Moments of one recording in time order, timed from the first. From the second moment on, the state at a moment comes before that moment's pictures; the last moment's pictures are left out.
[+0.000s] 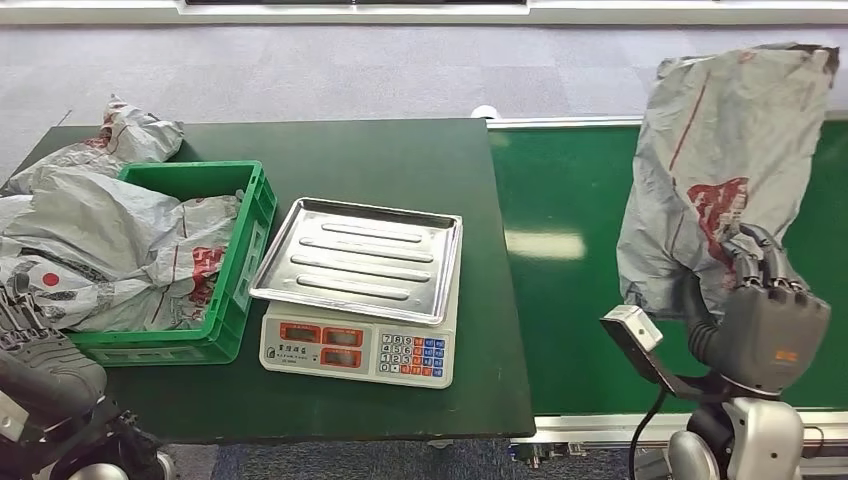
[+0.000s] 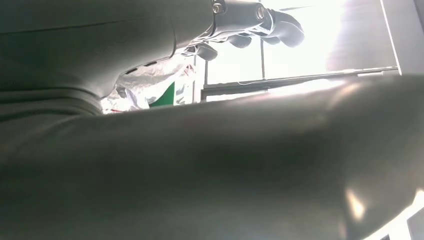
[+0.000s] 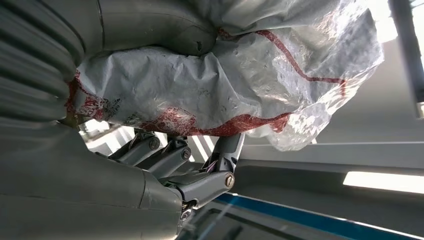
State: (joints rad) left arm 0.13 -0.11 -0.01 -1.91 -0.08 0.48 -0.38; right arm 0.08 -0.15 -0.13 -1.84 1.29 -0.51 0.03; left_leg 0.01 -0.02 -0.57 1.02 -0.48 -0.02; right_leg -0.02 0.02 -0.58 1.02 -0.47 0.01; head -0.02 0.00
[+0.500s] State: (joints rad) left arm 0.02 -0.10 -0.08 -1.82 -0.04 0.45 -0.36; right arm -0.18 -0.06 0.33 -1.63 1.01 -0.49 -0.09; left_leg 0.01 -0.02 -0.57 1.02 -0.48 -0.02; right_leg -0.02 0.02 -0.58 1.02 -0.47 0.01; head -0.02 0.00
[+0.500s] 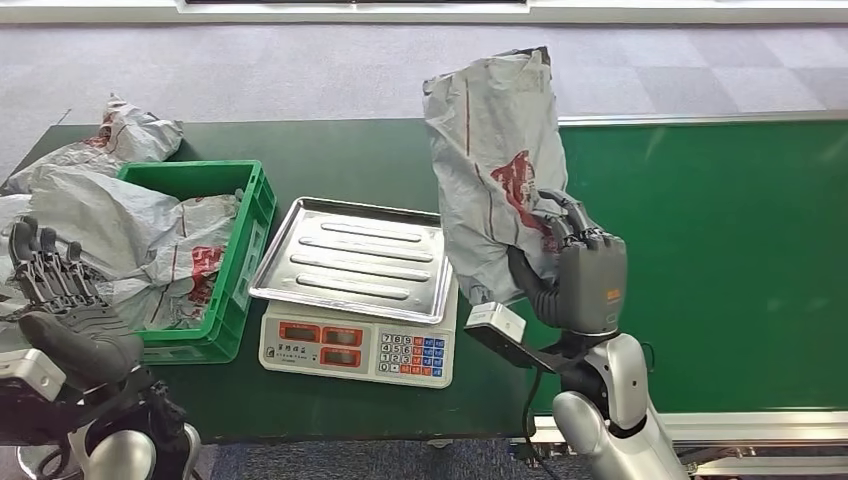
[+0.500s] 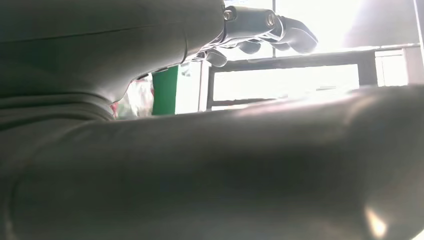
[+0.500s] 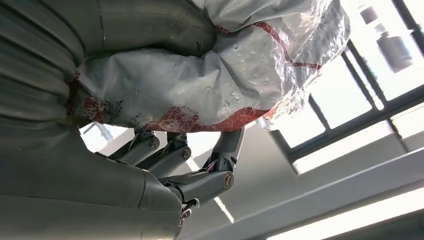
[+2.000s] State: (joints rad) left arm -0.02 -0.10 -0.16 -1.76 -0.02 0.44 -0.35; right arm -0.42 0.04 0.40 -1.13 0.81 -0.25 -0.27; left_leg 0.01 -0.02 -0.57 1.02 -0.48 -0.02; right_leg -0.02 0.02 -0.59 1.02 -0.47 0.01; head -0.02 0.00
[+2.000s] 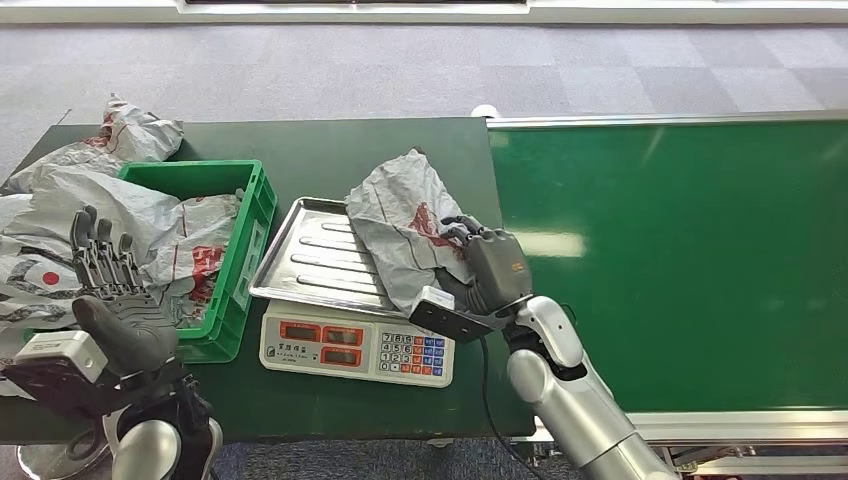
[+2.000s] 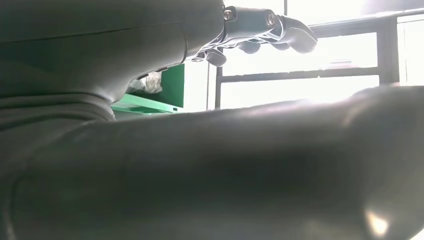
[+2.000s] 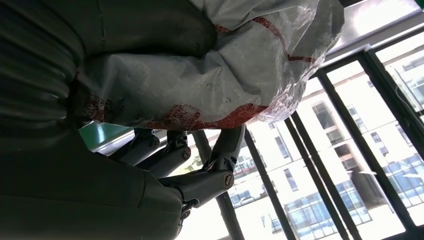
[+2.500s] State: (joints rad) left arm -0.07 -0.10 -0.20 -1.71 -0.09 0.48 -0.34; right arm -0.49 0.09 0.40 -0.98 0.78 -0.23 -0.26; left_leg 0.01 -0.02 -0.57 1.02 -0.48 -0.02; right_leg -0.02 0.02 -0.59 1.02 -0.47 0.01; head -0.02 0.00
